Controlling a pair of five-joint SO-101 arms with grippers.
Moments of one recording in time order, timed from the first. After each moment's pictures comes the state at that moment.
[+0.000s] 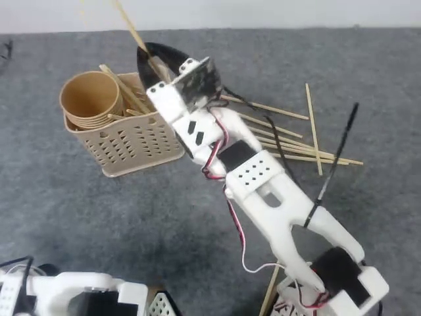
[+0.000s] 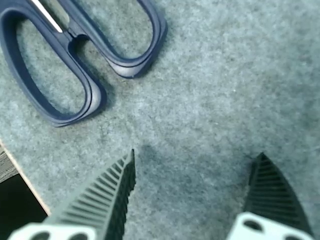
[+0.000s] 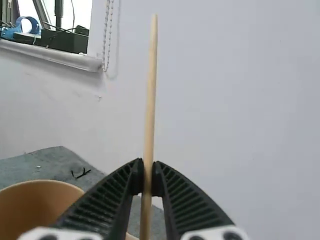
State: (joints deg) left arm -89.7 -29.9 73.2 40.1 -20.7; right arm -40.4 -8.7 23.7 -16.1 10.0
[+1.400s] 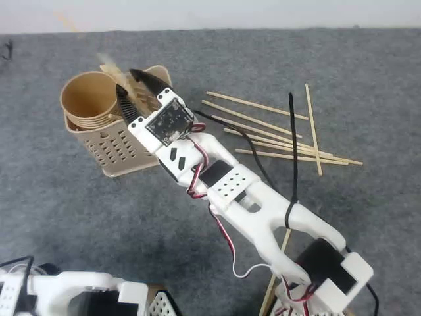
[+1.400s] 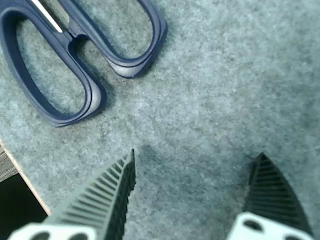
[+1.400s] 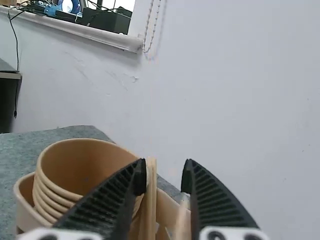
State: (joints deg) left arm -89.7 -29.9 73.2 40.1 -20.7; right arm -46.5 -2.8 30.0 -25.5 12.4
